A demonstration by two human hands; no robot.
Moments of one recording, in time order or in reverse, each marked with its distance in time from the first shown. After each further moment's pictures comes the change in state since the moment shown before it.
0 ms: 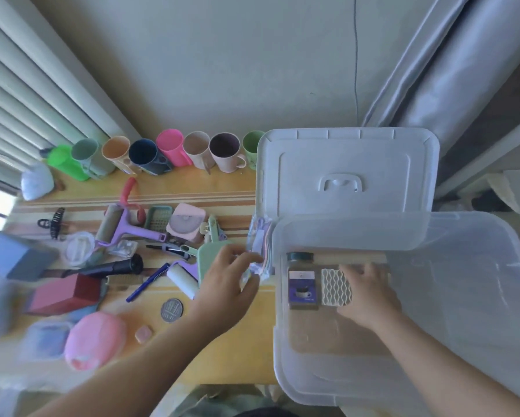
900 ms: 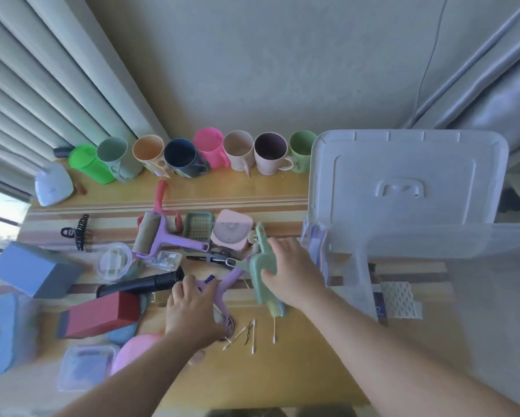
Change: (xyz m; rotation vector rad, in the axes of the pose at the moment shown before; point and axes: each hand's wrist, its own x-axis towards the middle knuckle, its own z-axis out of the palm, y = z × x) left_hand -0.031 -0.200 -0.066 0.603 -0.380 -0.467; right_hand 0.036 -0.293 -0.014 0.314 0.054 -0.248
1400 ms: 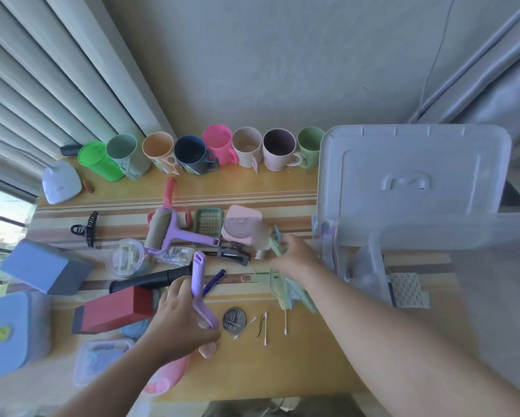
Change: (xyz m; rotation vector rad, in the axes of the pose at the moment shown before) left_hand -0.036 -0.067 -0.026 -0.465 0.025 0.168; right_hand 0.047 0.005 0.043 0.393 -0.079 0.426
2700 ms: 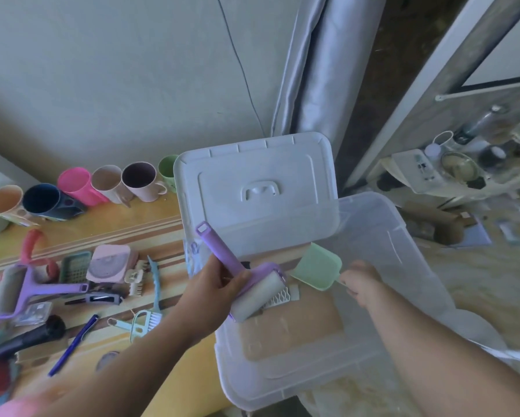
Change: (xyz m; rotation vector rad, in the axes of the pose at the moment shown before) left_hand 0.018 0.350 0.090 -0.474 -0.090 0.196; right_hand -0.045 0.322 -0.282 0.720 0.487 0.519
